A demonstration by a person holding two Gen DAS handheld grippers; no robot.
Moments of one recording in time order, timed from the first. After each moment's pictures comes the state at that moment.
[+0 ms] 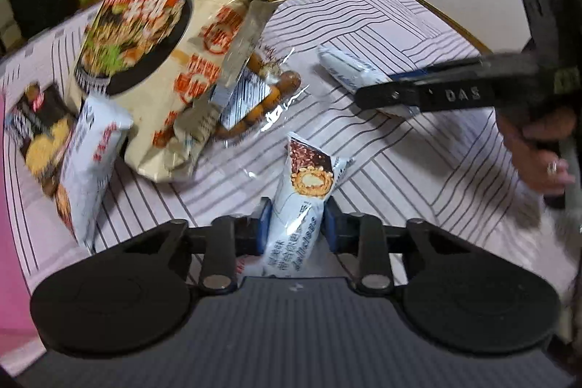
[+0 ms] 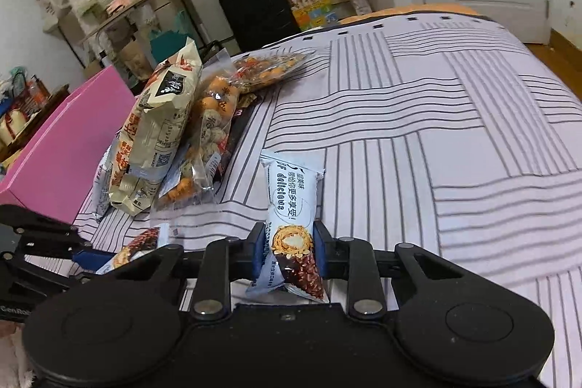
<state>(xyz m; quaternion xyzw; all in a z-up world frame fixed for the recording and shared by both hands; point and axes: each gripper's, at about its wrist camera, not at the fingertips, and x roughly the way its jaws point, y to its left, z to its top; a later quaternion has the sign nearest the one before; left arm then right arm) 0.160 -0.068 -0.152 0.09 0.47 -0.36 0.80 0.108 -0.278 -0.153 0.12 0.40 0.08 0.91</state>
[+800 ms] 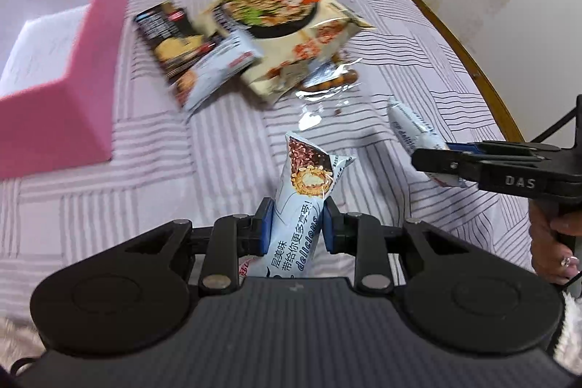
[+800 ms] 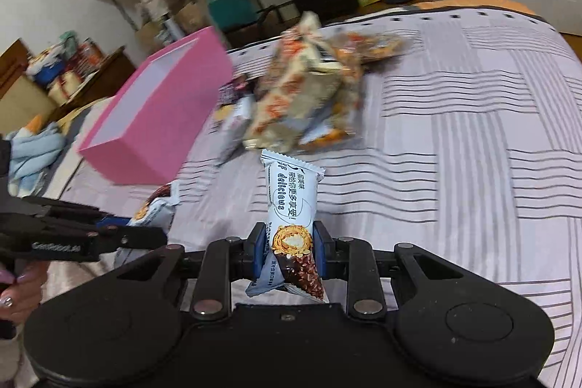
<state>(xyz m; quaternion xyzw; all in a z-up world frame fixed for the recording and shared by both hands) 0.096 0.020 -0.099 -0.05 0.51 -0.23 0.83 0.055 -0.207 -0.087 0.12 0.45 0.18 0.87</state>
